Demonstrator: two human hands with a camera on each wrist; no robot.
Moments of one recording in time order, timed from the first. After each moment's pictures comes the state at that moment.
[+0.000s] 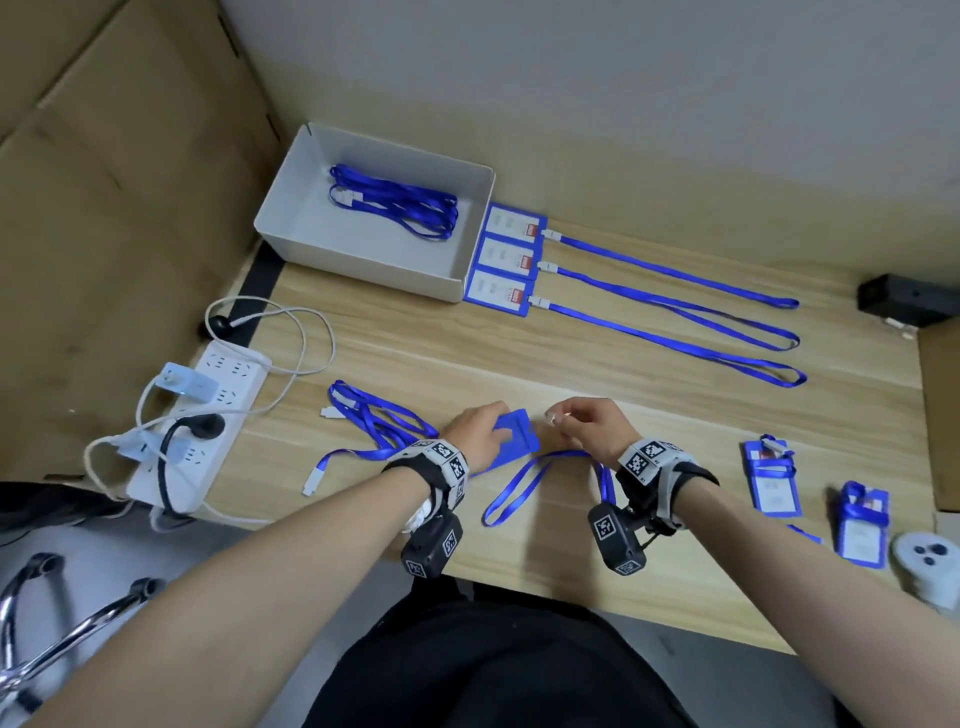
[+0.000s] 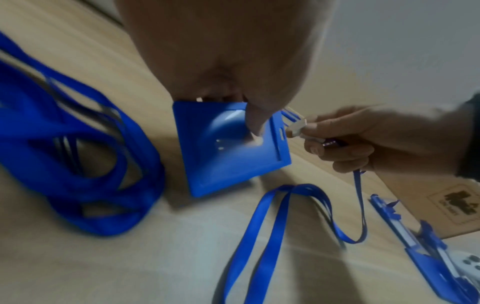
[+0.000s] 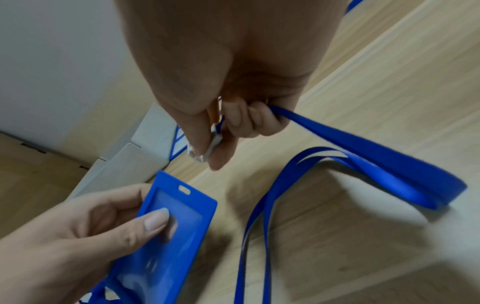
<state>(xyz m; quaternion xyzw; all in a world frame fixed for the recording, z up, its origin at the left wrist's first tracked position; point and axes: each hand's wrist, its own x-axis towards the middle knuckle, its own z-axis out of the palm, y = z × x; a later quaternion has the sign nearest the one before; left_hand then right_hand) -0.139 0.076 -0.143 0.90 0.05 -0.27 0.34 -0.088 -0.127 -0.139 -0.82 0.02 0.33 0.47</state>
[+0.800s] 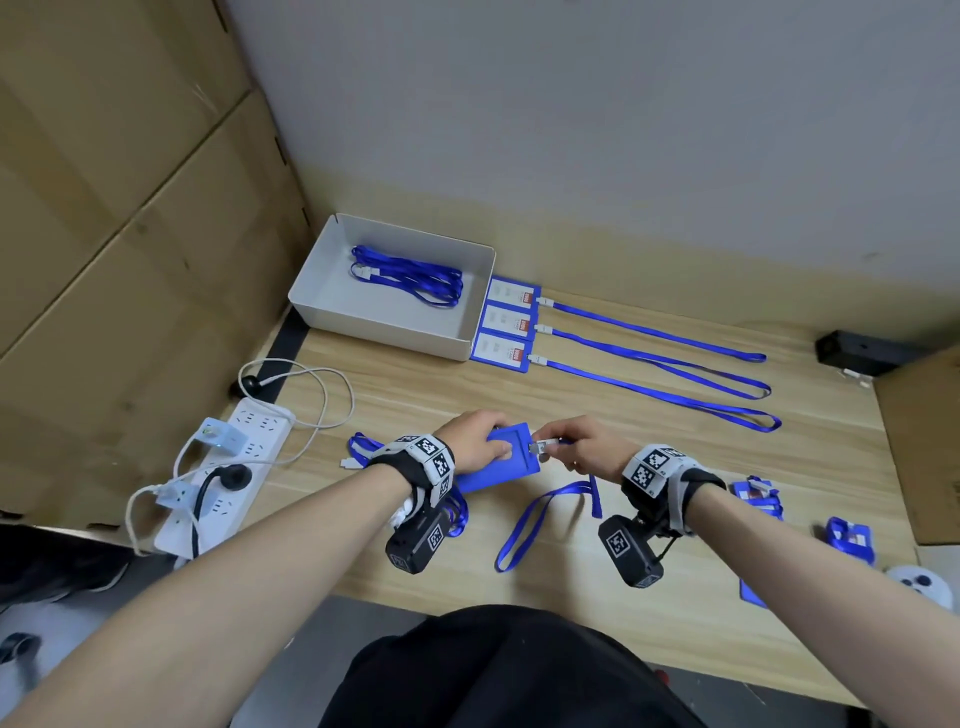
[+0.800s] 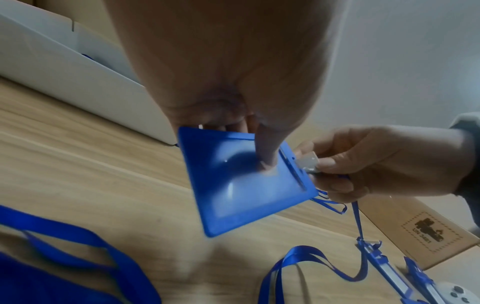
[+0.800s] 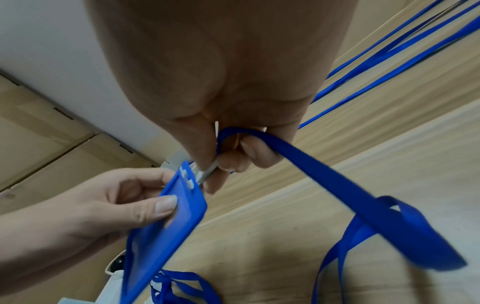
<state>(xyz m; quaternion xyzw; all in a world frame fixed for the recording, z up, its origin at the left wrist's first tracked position) -0.113 0.119 -0.065 0.89 -0.02 -0.27 0.37 -0.073 -0.094 -0.062 -0.82 -0.12 0.40 0.40</state>
